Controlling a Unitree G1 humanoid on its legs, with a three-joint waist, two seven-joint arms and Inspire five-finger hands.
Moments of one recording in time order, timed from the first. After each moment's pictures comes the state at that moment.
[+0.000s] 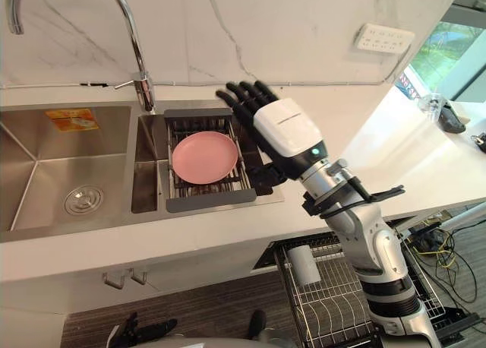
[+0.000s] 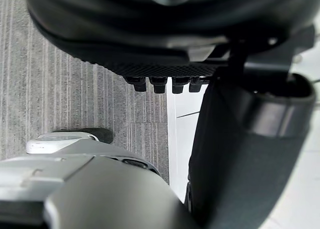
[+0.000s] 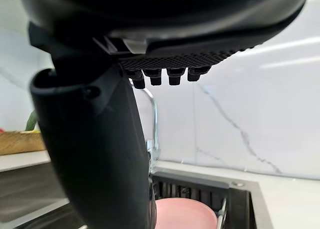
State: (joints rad) left arm 0.17 0.15 0.20 1.05 -0.02 -0.10 0.07; right arm -0.27 -0.52 0.12 -0.36 -0.78 -0.28 0.26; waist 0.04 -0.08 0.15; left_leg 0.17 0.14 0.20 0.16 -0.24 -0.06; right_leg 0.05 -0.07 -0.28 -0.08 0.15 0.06
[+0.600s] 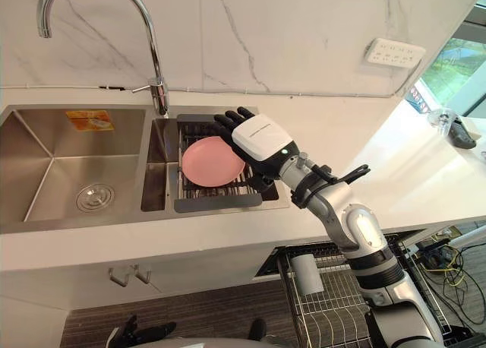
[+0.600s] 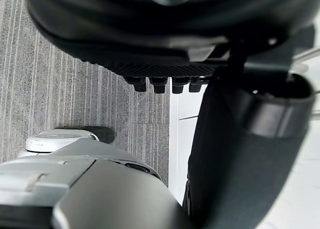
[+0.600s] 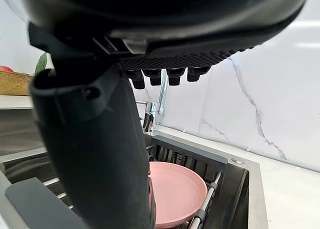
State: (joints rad) left arm 0.17 0.15 0.21 1.06 0.00 -0.08 0.07; right arm -0.43 -0.53 0.25 -0.12 -0.95 -0.28 0.27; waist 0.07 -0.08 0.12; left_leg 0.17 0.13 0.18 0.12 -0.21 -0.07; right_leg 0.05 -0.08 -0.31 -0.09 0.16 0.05
